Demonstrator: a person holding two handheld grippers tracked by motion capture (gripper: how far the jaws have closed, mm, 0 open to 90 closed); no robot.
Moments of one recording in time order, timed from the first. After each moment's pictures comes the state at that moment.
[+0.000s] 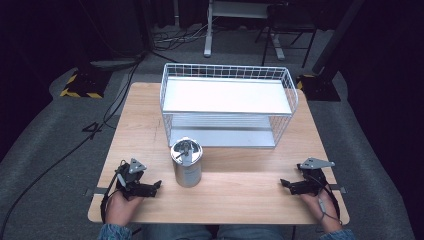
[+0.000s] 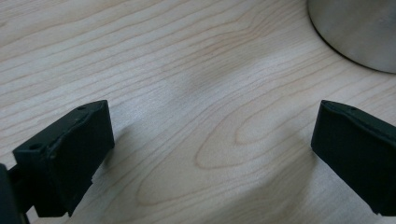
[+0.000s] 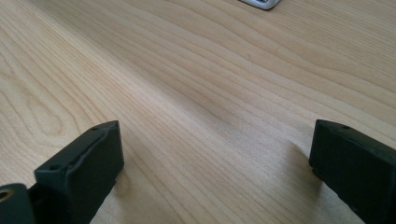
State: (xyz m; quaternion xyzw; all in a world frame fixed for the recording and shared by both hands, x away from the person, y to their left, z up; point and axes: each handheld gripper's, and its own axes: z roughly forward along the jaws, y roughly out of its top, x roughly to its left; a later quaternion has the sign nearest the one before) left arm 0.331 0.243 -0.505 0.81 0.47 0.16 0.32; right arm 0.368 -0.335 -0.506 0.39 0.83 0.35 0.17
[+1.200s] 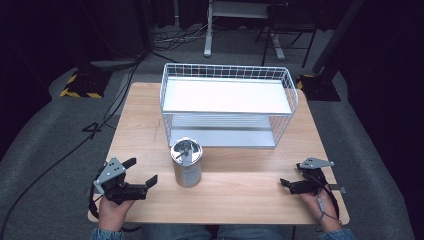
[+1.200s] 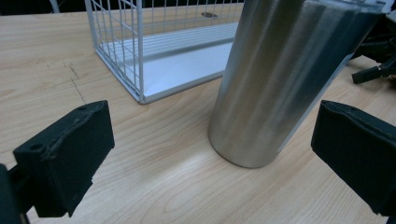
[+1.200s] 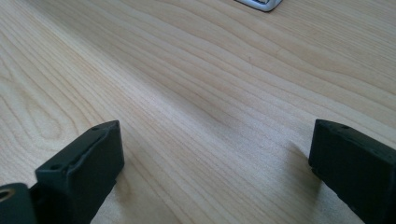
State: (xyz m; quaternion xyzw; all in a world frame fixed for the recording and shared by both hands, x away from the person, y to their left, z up) left arm 0.290 0.257 -0.442 0.73 0.41 0.18 0.52; right arm 0.369 -0.334 -0.506 0.39 0.83 0.35 0.17
